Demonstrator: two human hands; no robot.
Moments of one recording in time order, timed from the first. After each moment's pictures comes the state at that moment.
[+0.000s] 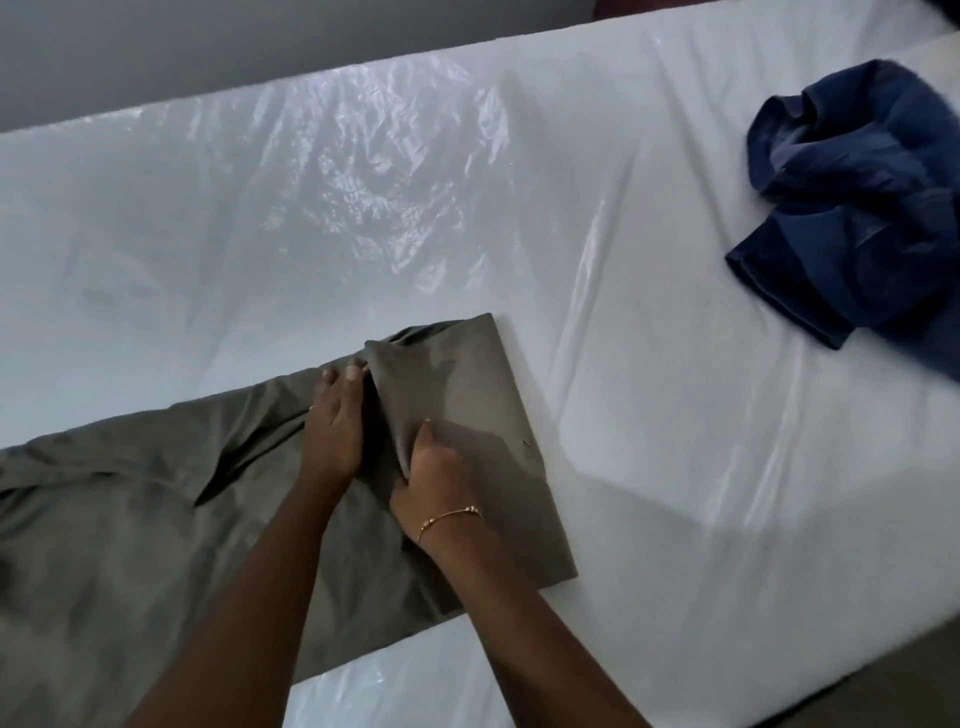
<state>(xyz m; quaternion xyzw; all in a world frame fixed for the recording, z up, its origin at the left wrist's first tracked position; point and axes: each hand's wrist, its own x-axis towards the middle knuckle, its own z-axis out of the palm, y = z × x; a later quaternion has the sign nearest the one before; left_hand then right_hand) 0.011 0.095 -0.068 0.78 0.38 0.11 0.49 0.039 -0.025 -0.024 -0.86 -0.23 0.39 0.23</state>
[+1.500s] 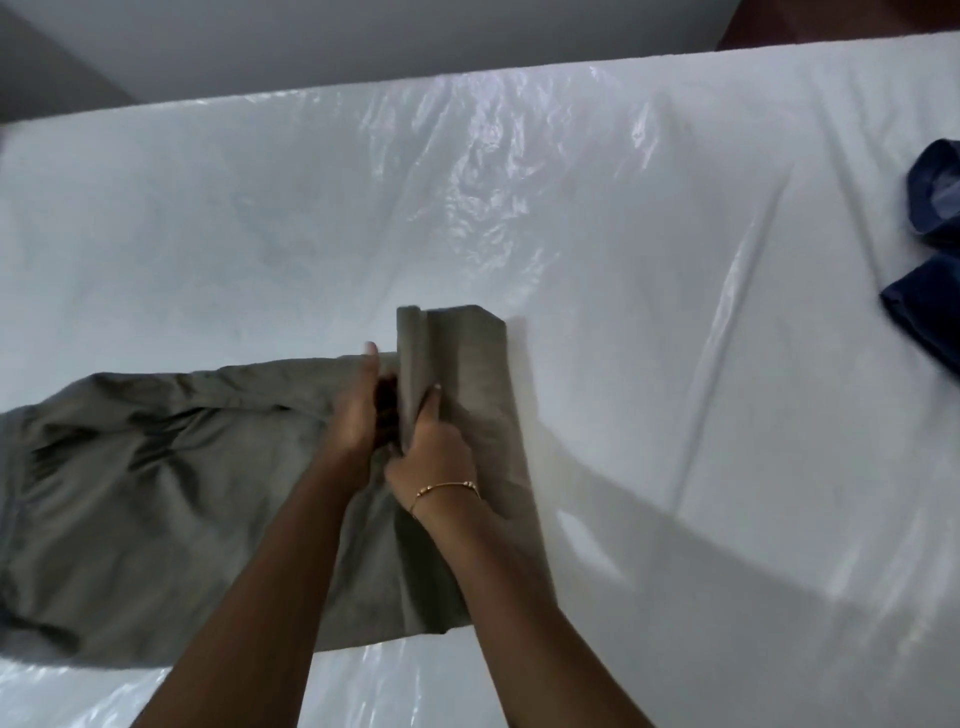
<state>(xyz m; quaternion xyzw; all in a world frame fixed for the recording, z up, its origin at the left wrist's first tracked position) -0.083 0.169 -0.035 0.52 0.48 0.08 0.70 -0.049 0.082 -0.013 -0.84 -0.24 0.40 0.28</state>
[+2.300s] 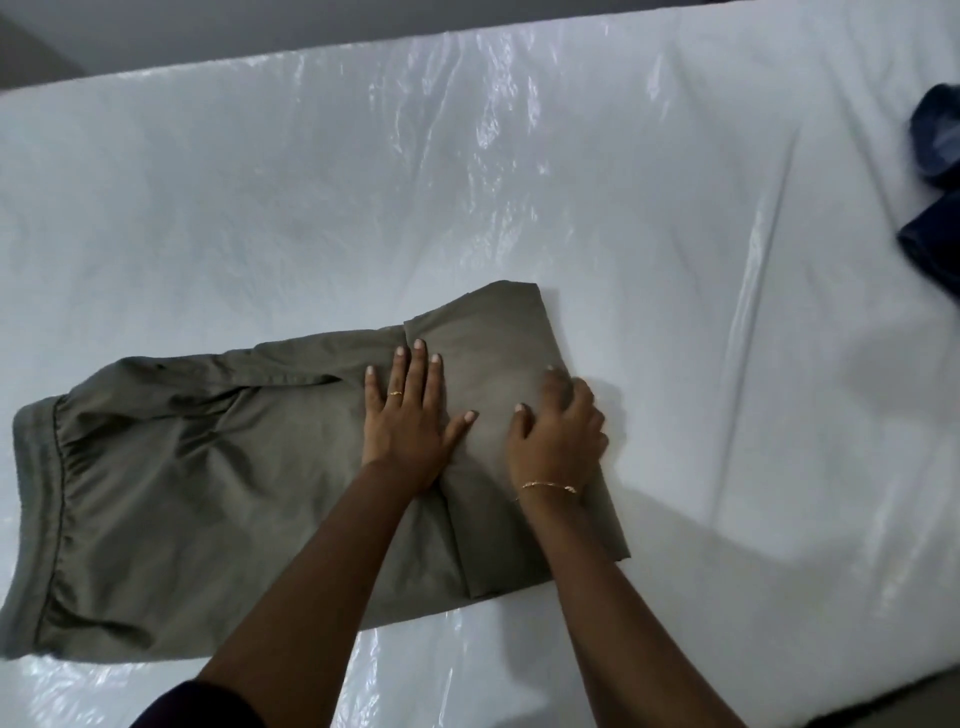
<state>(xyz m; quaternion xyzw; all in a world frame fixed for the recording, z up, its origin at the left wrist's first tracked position) -0.129 0.180 -0.086 0.95 0.26 -0.14 0.07 -0.062 0.056 -0.080 -0.98 -0.11 0.03 0.16</state>
